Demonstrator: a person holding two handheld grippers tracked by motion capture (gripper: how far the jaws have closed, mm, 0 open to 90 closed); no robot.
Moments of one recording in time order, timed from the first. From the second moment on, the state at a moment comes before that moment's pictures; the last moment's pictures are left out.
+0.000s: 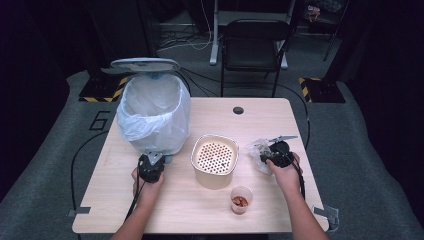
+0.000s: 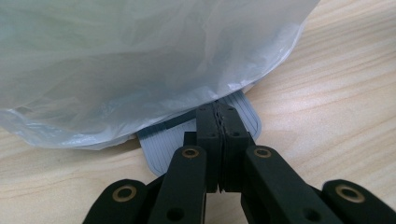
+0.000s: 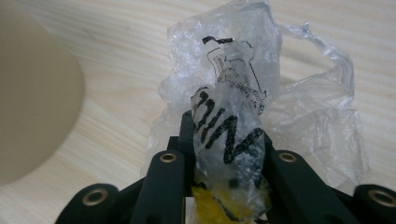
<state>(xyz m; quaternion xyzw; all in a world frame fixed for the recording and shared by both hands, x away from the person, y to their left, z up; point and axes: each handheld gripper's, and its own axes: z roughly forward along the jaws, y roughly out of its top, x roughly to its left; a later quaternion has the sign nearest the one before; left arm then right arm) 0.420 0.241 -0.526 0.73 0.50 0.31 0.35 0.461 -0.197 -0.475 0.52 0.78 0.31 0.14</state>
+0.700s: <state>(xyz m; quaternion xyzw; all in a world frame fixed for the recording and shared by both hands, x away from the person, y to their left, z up) 0.420 0.240 -0.526 0.73 0.49 0.32 0.34 0.448 -0.195 -0.375 0.46 0.80 0.36 0.17</state>
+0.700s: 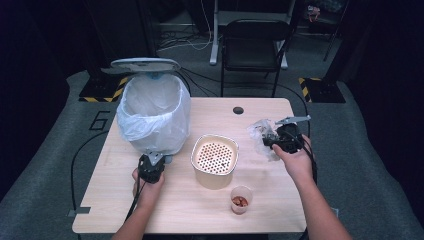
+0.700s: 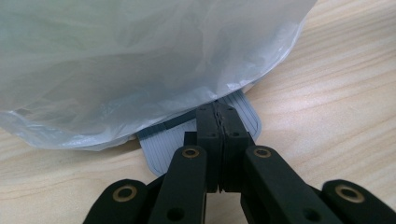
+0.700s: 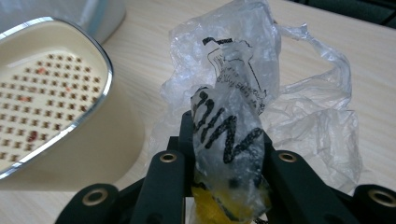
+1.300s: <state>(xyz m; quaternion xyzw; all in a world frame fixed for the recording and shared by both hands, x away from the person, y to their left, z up) 0.420 0.241 -0.526 0.73 0.50 0.32 0.35 0.442 -0.169 -0.300 0.40 0.81 0.39 0.17</state>
